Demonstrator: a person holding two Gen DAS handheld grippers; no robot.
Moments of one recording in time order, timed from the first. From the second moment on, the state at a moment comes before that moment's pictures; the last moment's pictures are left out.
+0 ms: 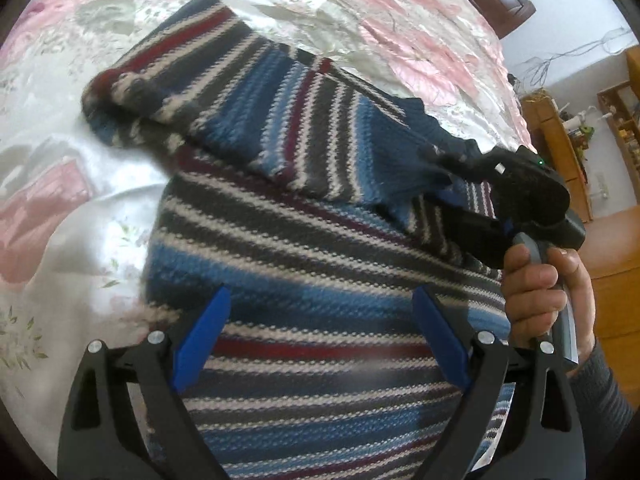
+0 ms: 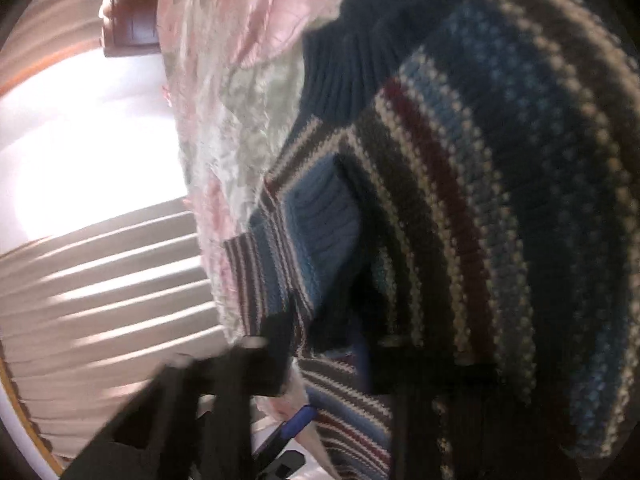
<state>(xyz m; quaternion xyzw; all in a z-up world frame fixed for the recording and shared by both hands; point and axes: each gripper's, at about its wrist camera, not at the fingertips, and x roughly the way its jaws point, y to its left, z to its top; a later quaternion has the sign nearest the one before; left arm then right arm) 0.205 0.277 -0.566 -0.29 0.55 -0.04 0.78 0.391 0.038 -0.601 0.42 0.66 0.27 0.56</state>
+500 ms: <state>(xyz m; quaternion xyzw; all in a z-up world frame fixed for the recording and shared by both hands) 0.213 0.301 -0.537 -0.31 0.53 -0.02 0.79 0.428 -0.043 -0.457 0.27 0.61 0.27 0.70</state>
